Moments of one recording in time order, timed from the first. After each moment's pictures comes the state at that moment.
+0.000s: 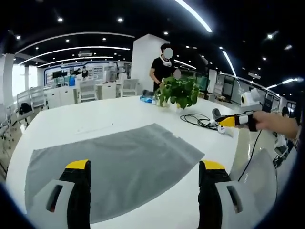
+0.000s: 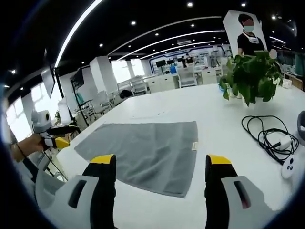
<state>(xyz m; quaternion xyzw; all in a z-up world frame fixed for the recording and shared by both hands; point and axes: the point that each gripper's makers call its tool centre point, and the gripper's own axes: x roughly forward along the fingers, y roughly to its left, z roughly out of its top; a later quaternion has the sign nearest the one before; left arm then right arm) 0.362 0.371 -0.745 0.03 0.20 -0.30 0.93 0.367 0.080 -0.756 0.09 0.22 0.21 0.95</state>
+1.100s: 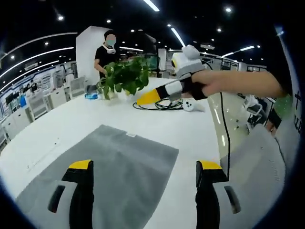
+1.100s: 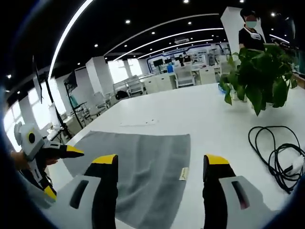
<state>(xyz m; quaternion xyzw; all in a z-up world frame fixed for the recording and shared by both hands) 0.386 0.207 -0.791 0.14 0.21 -0.50 0.83 0.486 0.072 -0.773 0.09 0.22 0.20 0.95</state>
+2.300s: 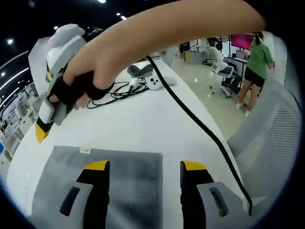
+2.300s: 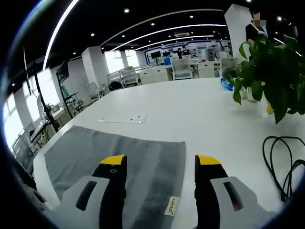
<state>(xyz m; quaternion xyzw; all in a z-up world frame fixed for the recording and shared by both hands) 0.366 0.091 -0.871 0.27 0.18 -0.63 0.71 0.584 0.090 -0.827 0.06 0.26 0.19 0.95</state>
